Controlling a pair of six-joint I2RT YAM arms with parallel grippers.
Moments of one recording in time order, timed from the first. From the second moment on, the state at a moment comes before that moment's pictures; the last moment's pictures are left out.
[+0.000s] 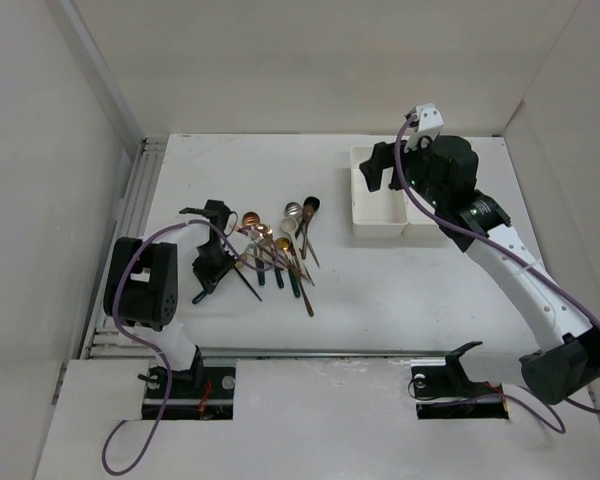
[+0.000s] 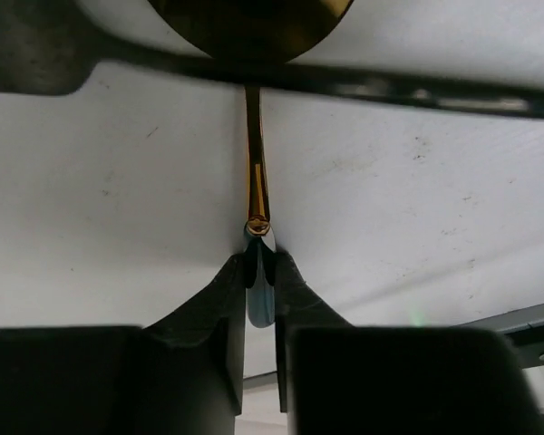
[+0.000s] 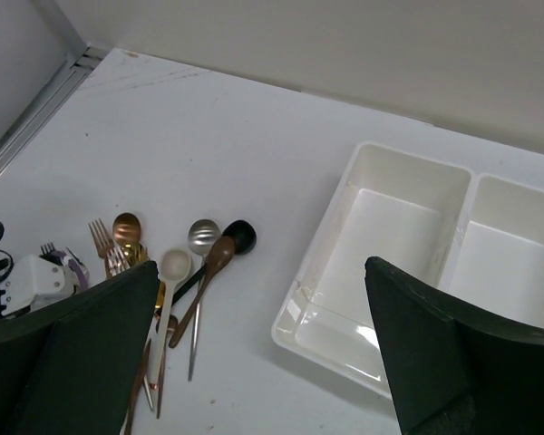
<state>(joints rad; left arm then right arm) -0.18 1.68 0.97 -0.88 0.00 0.55 0.45 1.25 1.30 -0.23 0.00 0.12</state>
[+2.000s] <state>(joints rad) -0.22 1.58 1.60 -0.29 0.86 -0.45 0.68 1.66 1.47 0.11 -0.37 0.45</state>
